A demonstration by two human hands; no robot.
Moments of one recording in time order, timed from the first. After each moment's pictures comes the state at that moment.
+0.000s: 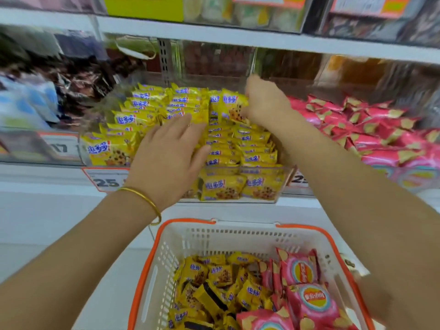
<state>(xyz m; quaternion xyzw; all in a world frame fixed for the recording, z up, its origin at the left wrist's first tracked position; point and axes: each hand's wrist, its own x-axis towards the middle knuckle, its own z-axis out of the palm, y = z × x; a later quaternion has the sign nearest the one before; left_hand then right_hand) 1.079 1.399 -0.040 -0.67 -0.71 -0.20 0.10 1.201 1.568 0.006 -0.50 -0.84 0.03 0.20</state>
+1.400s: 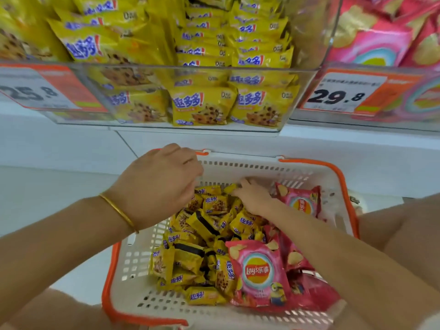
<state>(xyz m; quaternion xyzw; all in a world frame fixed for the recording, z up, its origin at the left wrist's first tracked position) 1.111 1.369 -0.155 -0.78 -0.62 -0.02 -0.03 1.300 1.500 -0.355 -0.33 -0.90 0.12 -0.25</state>
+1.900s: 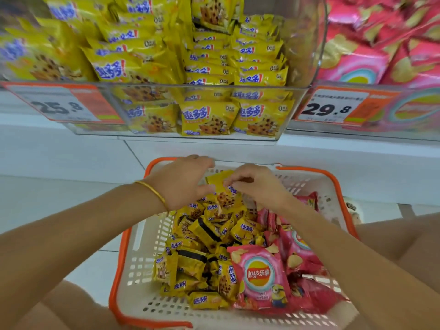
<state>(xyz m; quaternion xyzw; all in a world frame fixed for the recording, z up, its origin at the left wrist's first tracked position) 1.120 1.393 -0.156 -0.69 -0.69 0.02 -0.23 1.297 1.478 -0.223 -0.38 -0.77 0.50 0.13</state>
